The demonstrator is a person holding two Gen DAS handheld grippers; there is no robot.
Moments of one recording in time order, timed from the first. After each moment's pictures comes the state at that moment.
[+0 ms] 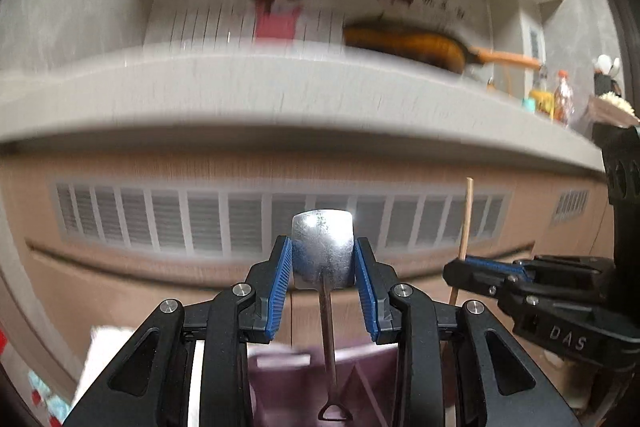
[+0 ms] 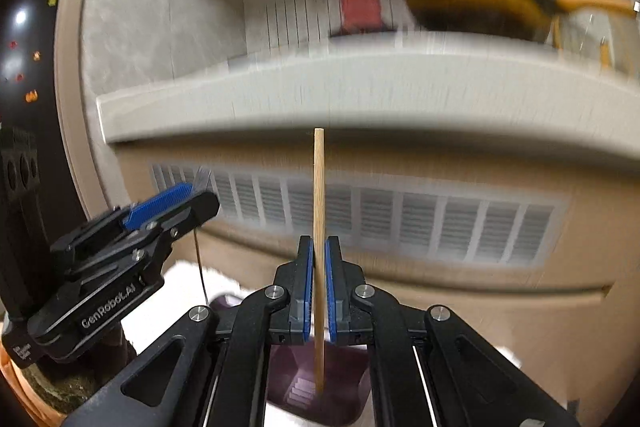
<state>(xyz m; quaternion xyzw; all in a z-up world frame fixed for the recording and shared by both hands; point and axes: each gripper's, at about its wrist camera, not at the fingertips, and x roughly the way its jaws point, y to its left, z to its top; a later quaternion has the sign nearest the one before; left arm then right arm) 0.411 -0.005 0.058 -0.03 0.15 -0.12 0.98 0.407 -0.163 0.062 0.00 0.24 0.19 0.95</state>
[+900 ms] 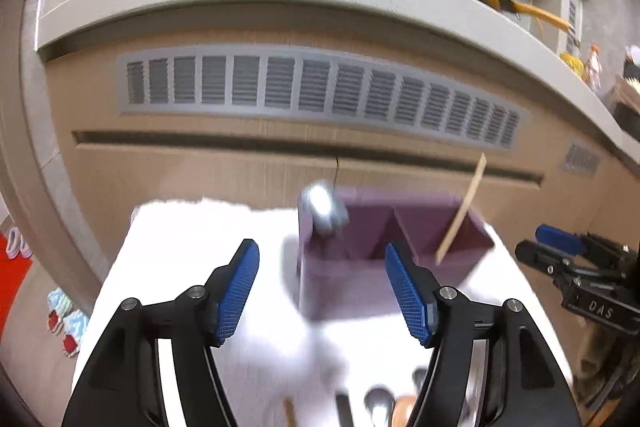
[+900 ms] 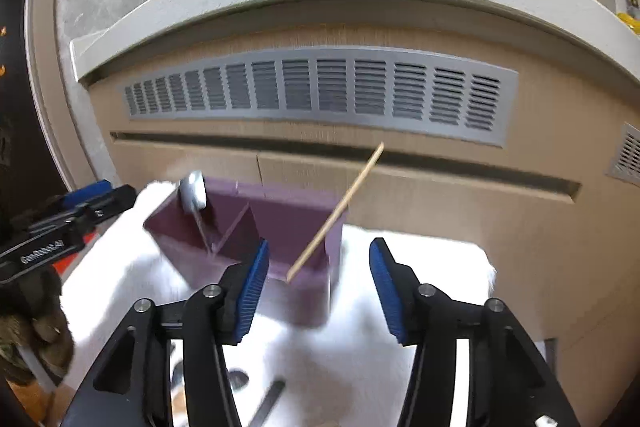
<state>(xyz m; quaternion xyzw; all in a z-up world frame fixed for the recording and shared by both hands) 0.320 0.030 0.010 -0.05 0.28 -0.08 0.96 0.325 -0.197 0.012 -0.03 0.32 0.11 0.94</state>
